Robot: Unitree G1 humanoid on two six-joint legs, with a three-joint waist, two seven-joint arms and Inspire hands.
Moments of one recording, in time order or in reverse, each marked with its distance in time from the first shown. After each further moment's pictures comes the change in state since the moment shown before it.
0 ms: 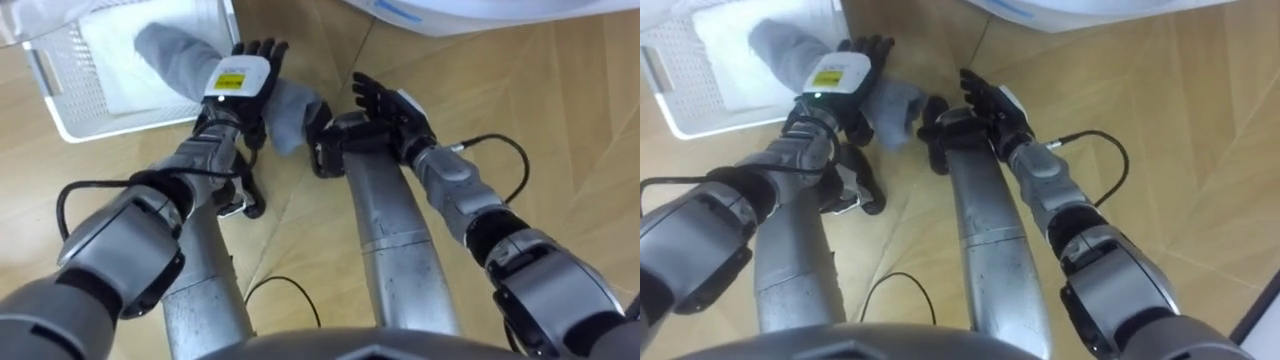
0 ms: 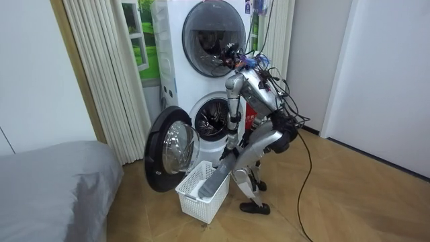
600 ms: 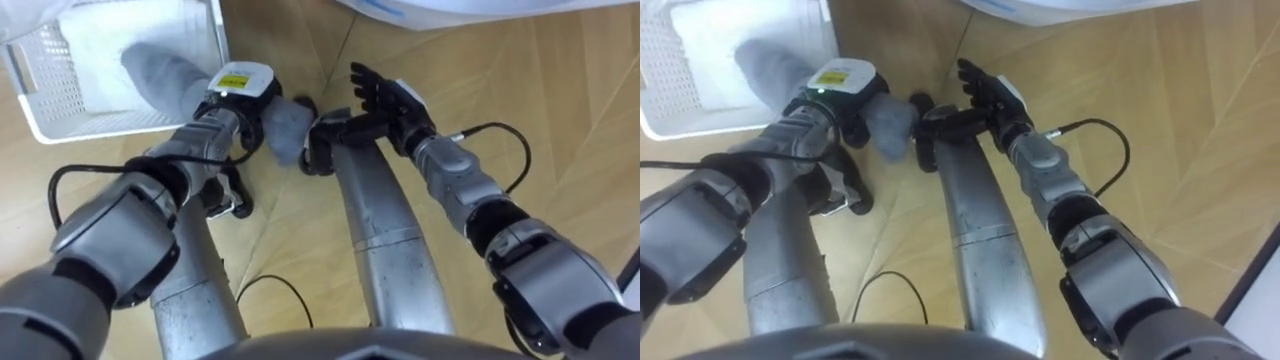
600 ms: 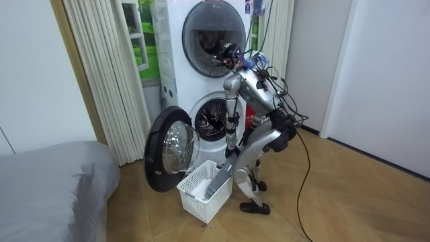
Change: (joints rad) left arm 0.000 0.017 -0.065 -0.003 -0.008 0.015 -0.168; right arm -0.010 -0.004 0.008 0.035 0.030 -0.001 -0.023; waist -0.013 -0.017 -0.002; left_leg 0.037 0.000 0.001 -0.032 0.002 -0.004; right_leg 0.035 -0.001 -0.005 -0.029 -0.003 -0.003
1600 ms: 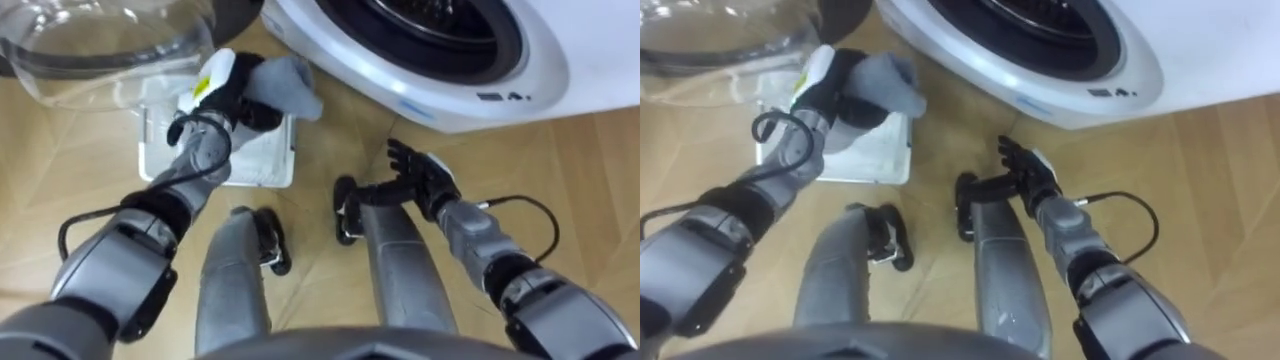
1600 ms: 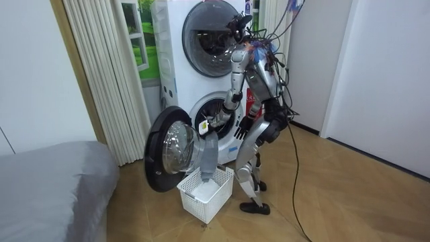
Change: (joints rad) left arm 0.179 -0.018 0.294 -0.292 -0.608 -0.102 0.102; right arm 0.168 -0.042 -0.026 0.061 -0.054 0.002 -0.008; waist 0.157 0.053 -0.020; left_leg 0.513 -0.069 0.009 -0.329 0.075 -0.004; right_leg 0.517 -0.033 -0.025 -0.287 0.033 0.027
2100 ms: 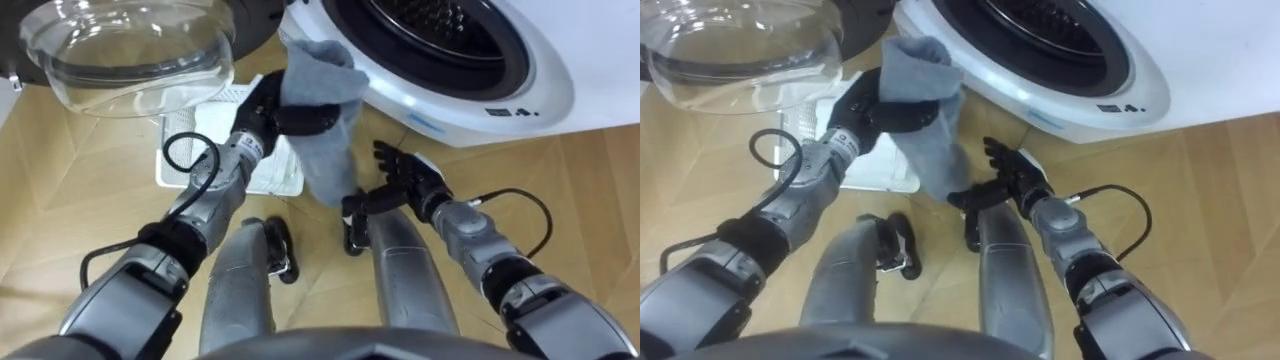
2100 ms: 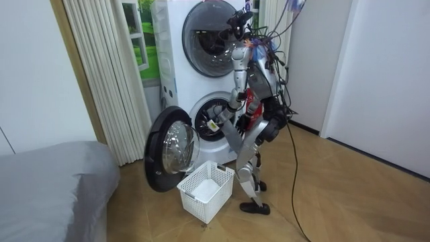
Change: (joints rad) left arm 0.137 -0.027 -0.021 -0.202 -0.720 0.040 -0.504; right arm 0.028 0.012 -0.035 -0.078 -0.095 0.038 0.048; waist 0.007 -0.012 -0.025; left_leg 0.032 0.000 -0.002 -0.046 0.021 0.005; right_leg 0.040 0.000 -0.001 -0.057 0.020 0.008
